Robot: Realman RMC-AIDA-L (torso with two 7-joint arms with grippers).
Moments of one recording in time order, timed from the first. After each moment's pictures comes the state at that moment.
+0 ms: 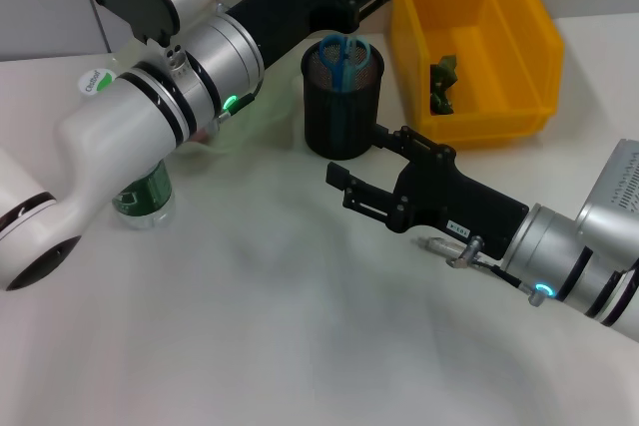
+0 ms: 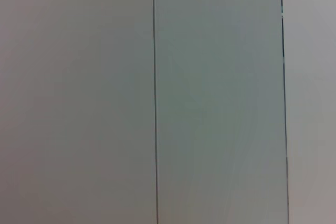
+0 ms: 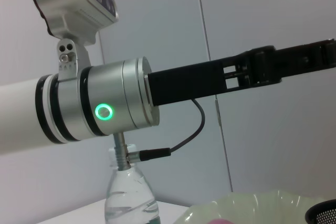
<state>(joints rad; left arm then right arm) -0.77 -2.08 2.04 0.55 -0.06 0.70 -0.51 0.44 2.08 -1.95 -0.24 -0.25 -1.23 0.63</state>
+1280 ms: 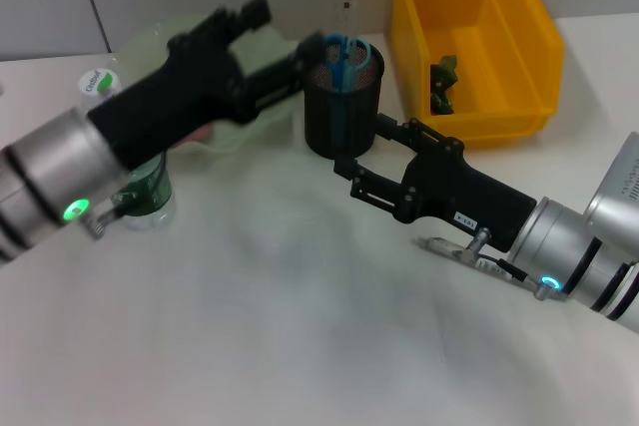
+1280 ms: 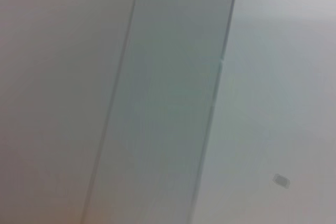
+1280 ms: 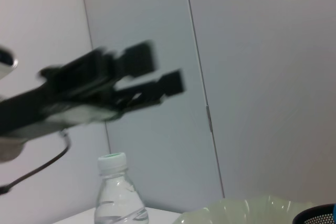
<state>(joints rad) -0.36 -2.02 1.71 0.81 0.69 1.10 -1.13 0.44 2.08 -1.93 -0.24 -0.24 -1.24 0.64</state>
